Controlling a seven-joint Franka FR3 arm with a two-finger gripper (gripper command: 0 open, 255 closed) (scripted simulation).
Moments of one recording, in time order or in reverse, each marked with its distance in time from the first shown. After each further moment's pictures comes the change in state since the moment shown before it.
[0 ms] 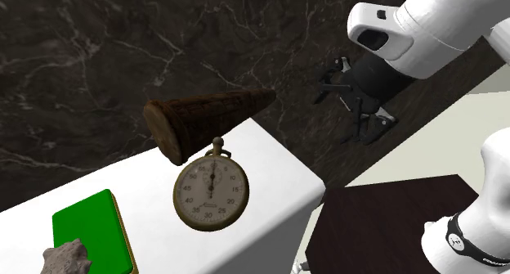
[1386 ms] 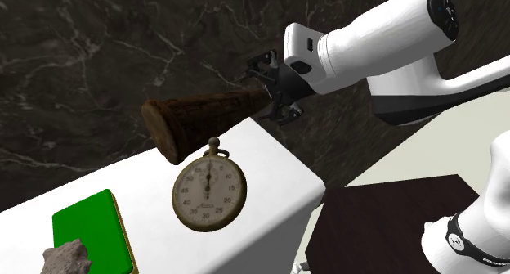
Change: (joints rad) arm -0.248 0.420 -0.043 0.094 -0.652 0.806 0.111
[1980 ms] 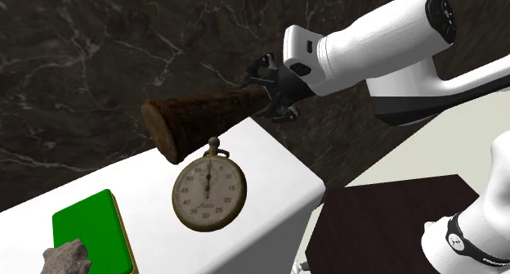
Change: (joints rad) arm -0.010 0.007 0.006 0.000 -0.020 0.009 0.022
